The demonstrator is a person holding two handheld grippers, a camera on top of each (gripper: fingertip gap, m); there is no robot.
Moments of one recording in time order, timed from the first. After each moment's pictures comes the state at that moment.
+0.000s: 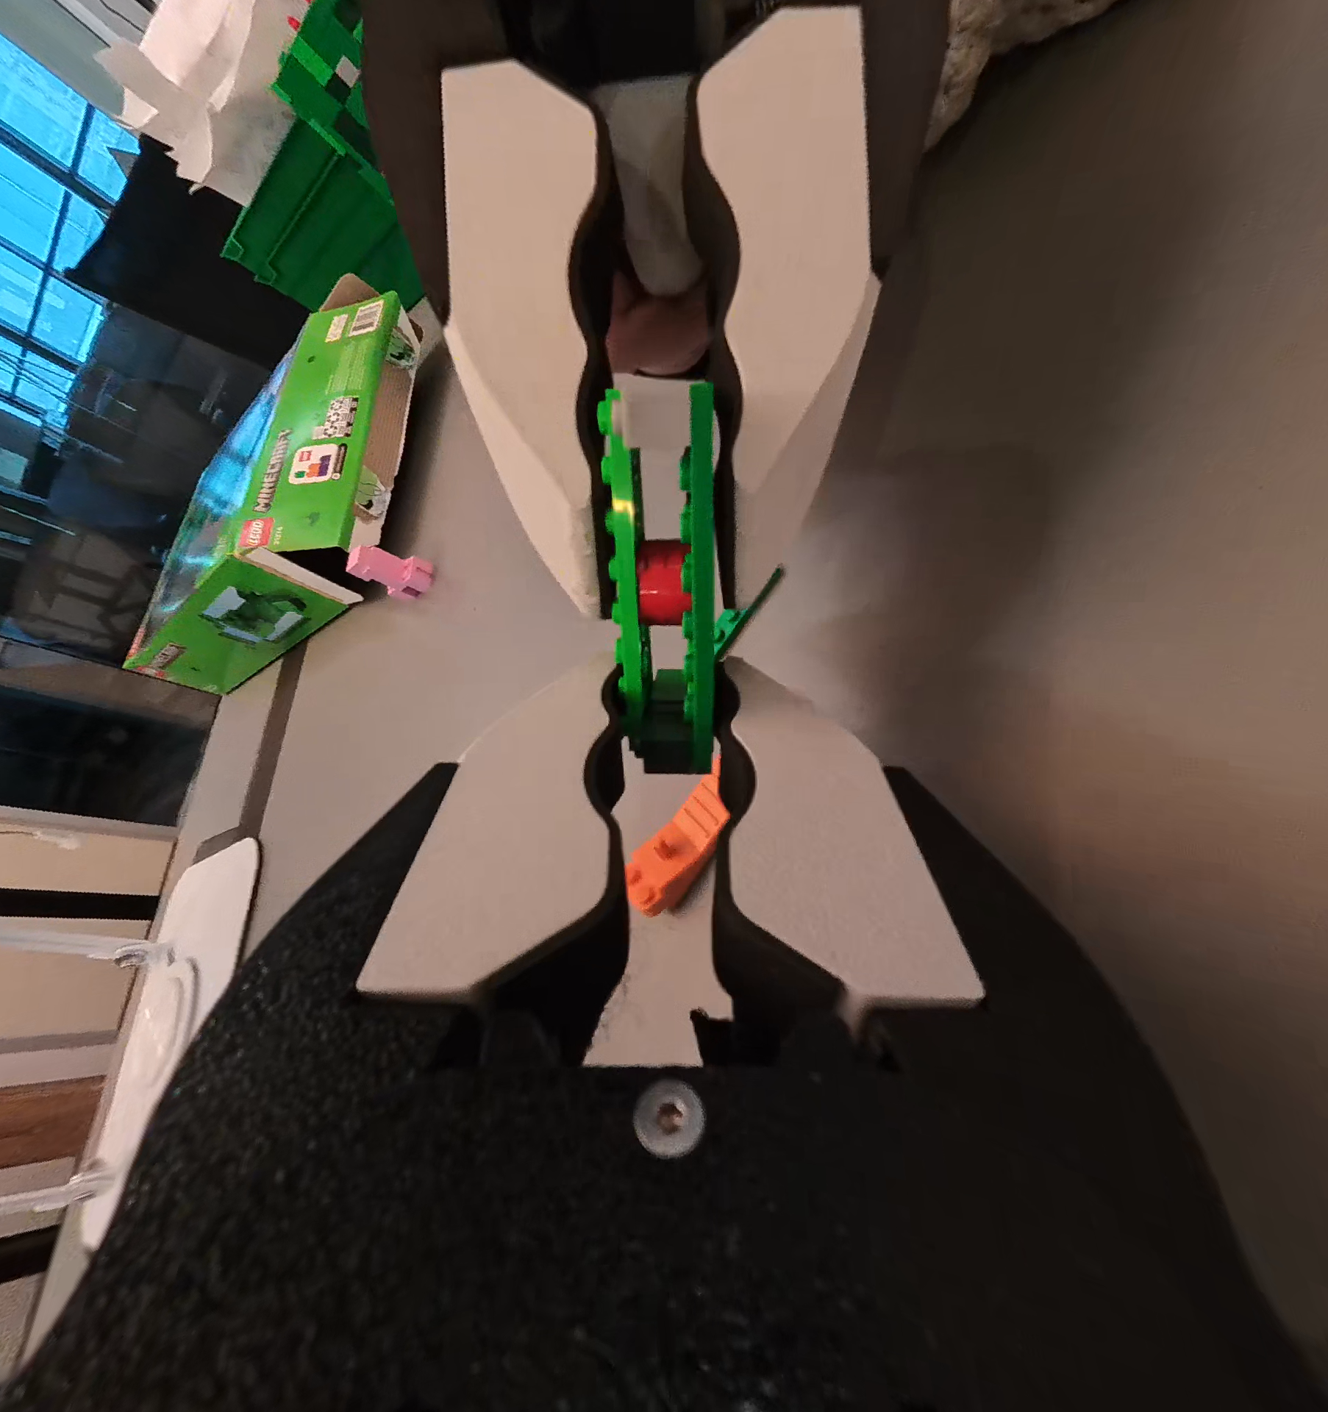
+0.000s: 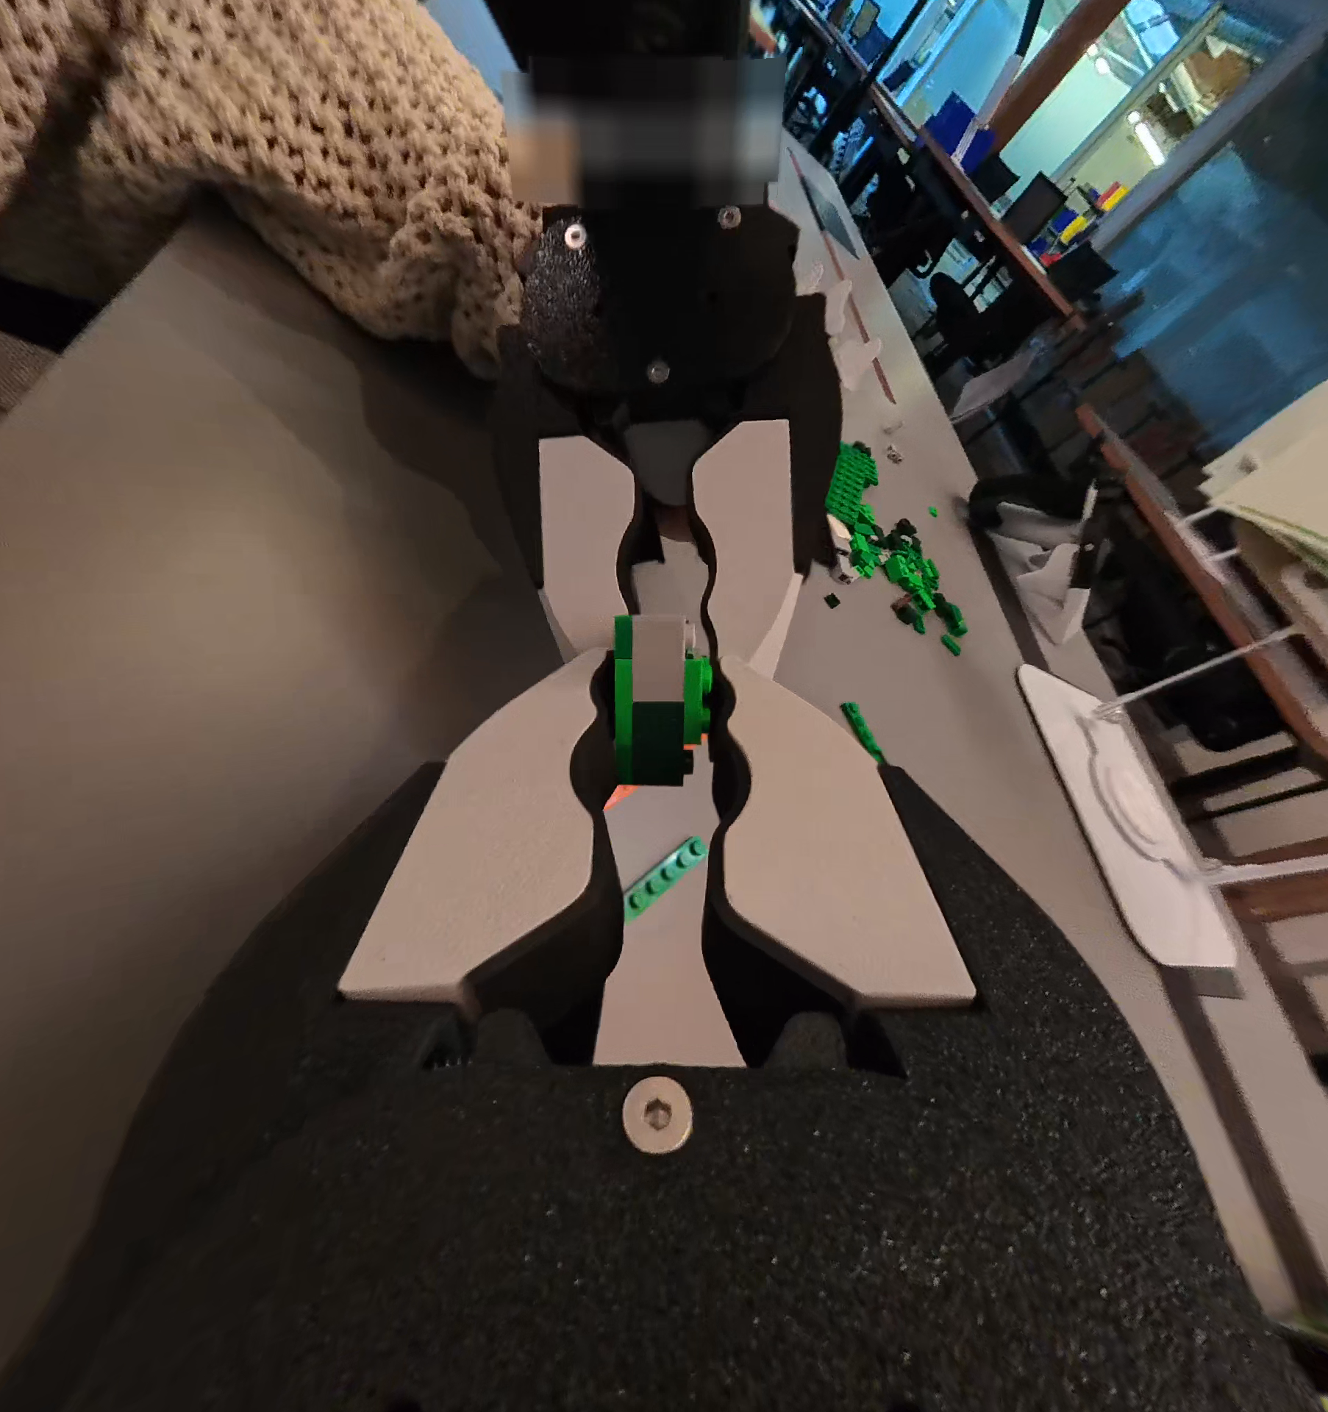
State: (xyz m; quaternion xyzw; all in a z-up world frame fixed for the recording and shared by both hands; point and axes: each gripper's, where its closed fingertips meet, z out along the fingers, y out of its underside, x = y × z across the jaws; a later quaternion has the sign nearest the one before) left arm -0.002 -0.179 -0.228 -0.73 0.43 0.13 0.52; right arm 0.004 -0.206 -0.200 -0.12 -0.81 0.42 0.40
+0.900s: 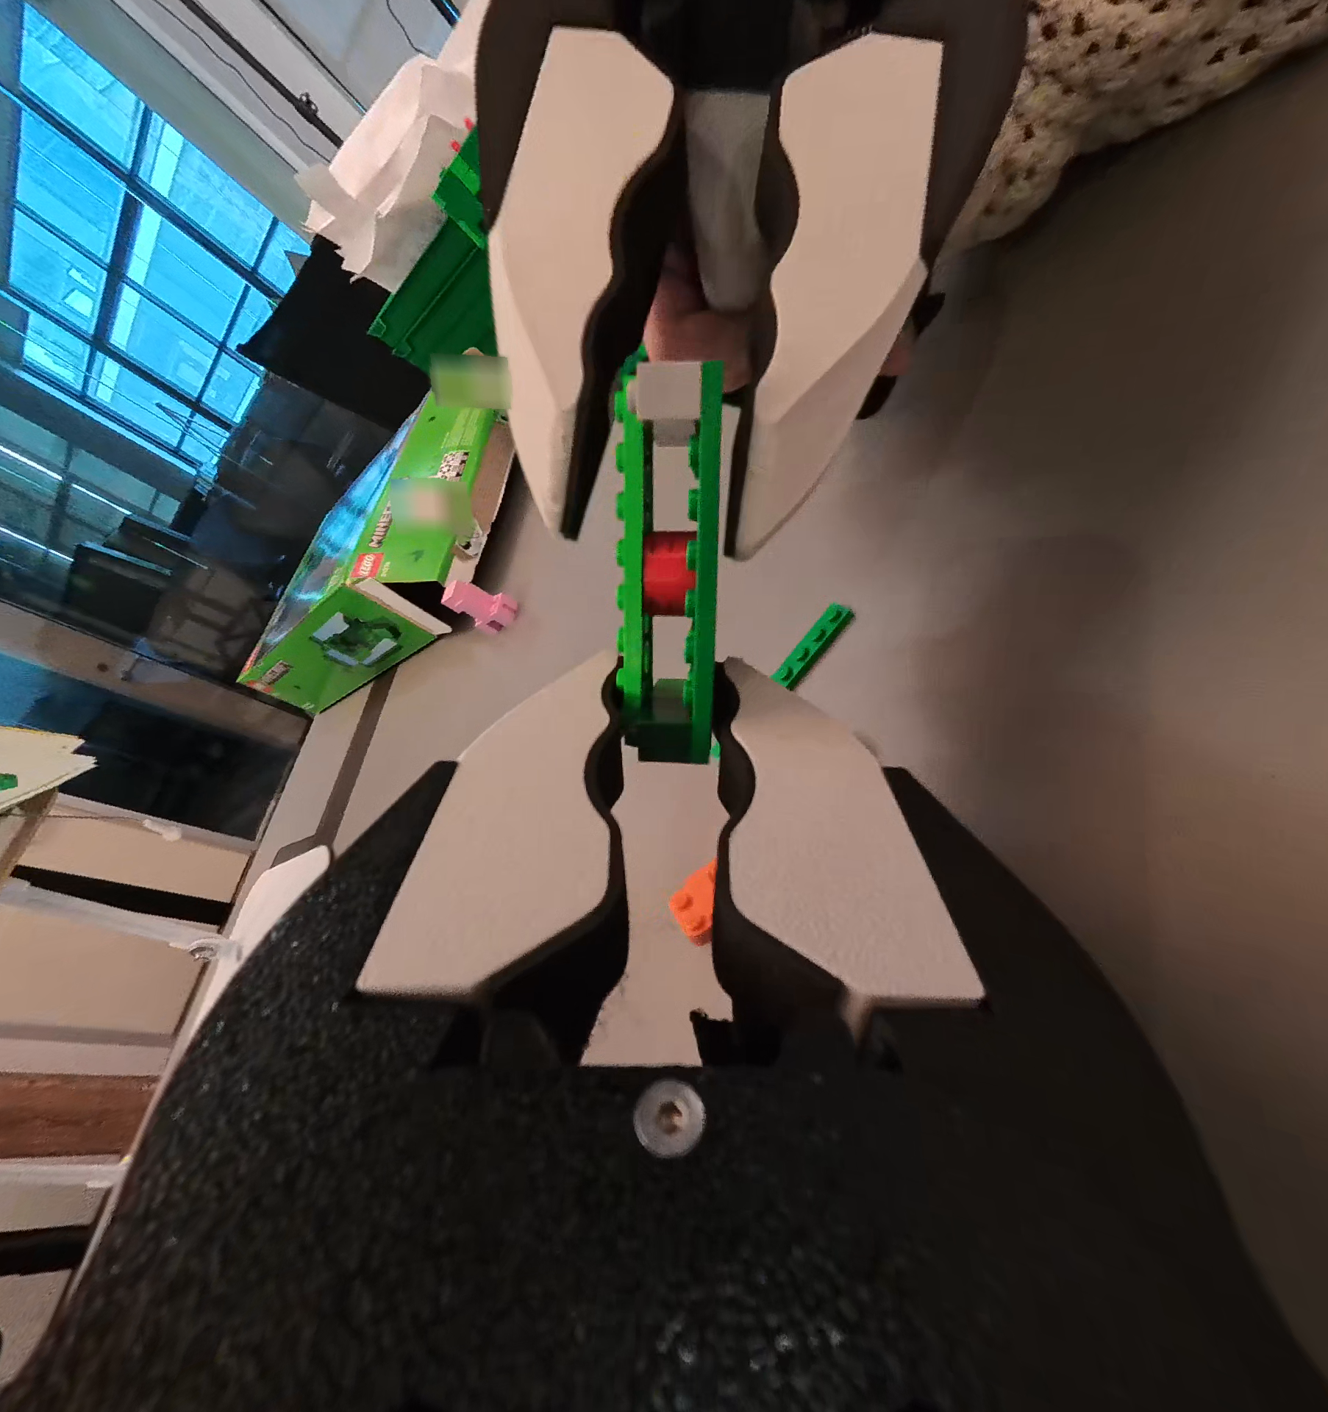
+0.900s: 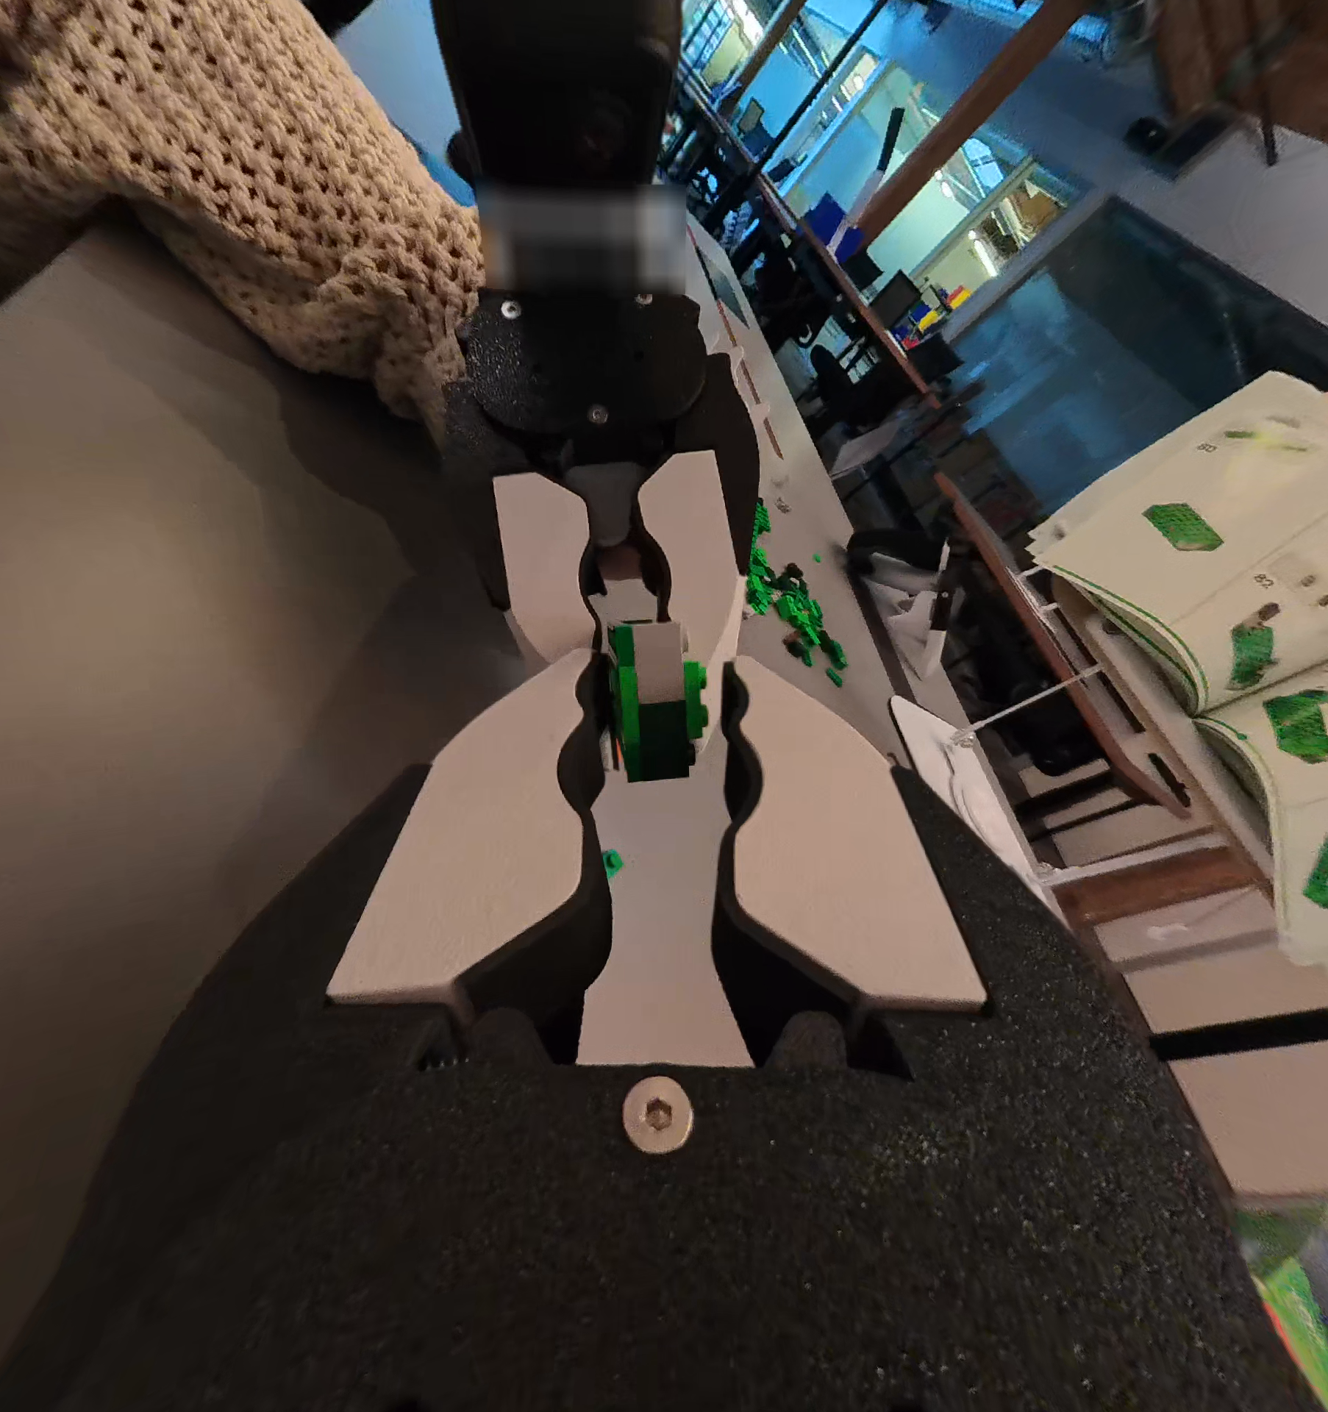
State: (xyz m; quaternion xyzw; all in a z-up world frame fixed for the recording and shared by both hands) left arm -0.007 -0.173 -0.210 -0.70 0.40 0.15 0.58; right arm 0.004 -0.198 -0.177 -0.10 -0.77 0.41 0.48
